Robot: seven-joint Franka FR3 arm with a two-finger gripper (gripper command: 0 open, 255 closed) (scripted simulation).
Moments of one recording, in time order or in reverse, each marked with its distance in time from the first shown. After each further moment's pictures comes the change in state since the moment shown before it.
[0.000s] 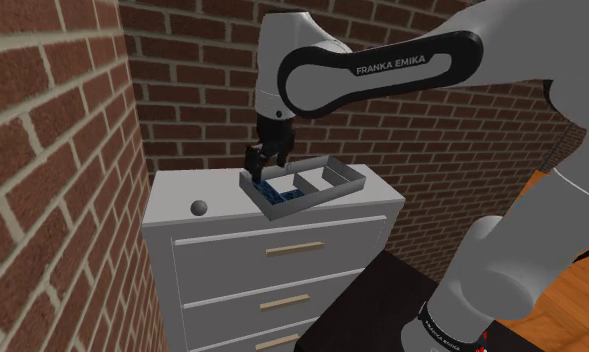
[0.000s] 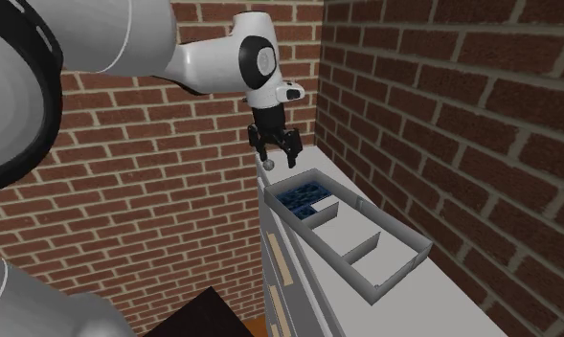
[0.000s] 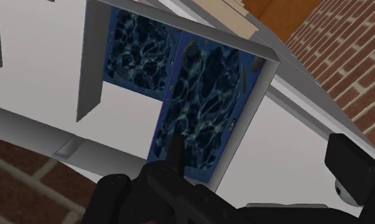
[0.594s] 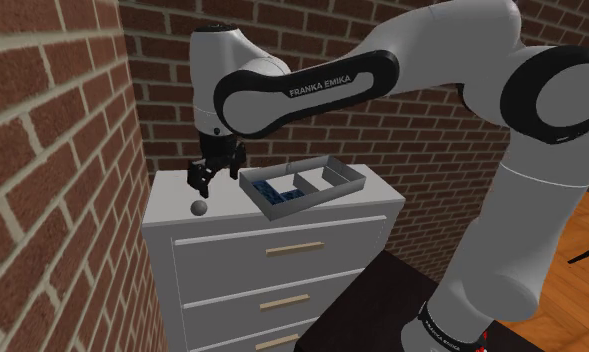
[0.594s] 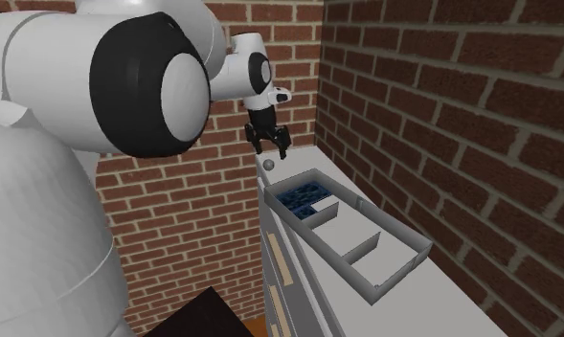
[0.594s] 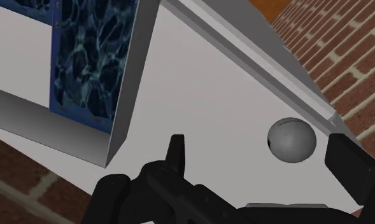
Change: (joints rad) arm 0.056 0.339 0.094 0.272 -0.146 0.043 0.181
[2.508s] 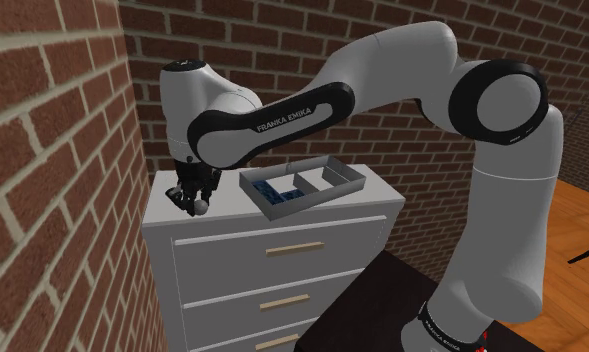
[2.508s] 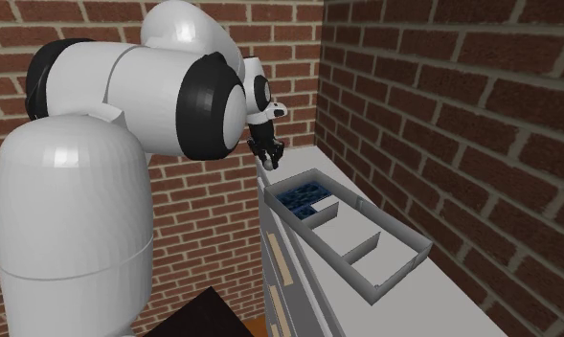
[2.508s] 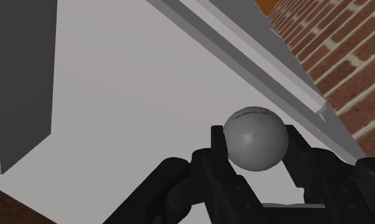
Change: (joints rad) arm 0.054 0.196 0.003 0.098 -0.105 0.075 0.091
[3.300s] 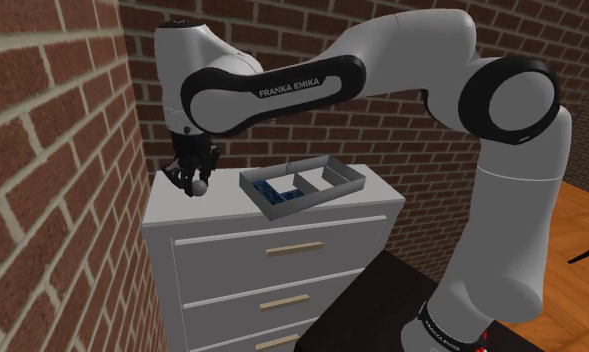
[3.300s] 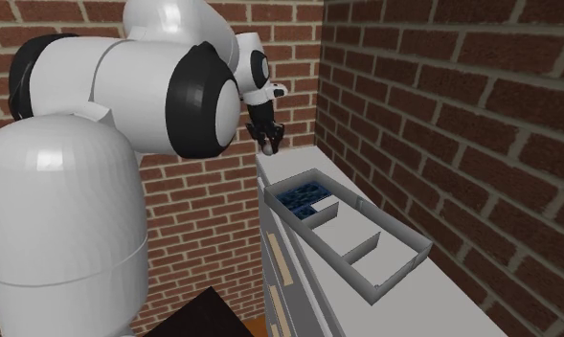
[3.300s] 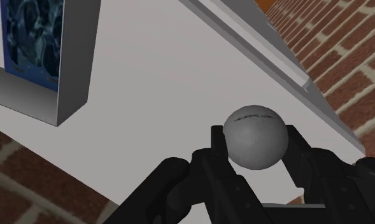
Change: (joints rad) arm 0.001 -0.033 0.010 0.105 0.029 -0.131 -0.035
